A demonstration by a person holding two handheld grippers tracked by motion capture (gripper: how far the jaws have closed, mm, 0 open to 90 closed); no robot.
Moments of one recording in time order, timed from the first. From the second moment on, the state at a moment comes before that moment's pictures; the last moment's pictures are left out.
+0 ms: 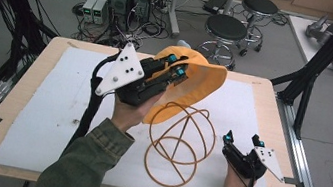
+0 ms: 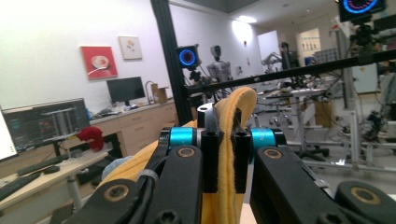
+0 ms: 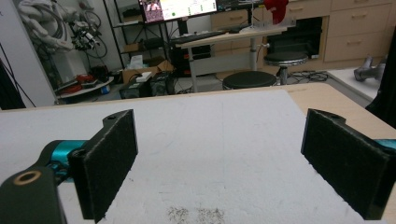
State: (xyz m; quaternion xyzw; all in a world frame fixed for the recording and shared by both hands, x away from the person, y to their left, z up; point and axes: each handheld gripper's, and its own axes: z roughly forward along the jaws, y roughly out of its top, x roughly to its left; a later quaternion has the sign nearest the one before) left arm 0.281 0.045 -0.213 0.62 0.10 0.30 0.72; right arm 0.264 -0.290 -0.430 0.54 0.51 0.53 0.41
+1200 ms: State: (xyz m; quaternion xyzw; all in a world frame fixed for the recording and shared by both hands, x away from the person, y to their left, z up) left arm 0.222 -0.001 -0.255 0.69 0.00 0.23 0.68; right arm 0.264 -0.289 -0.430 0.54 0.52 0.53 0.40
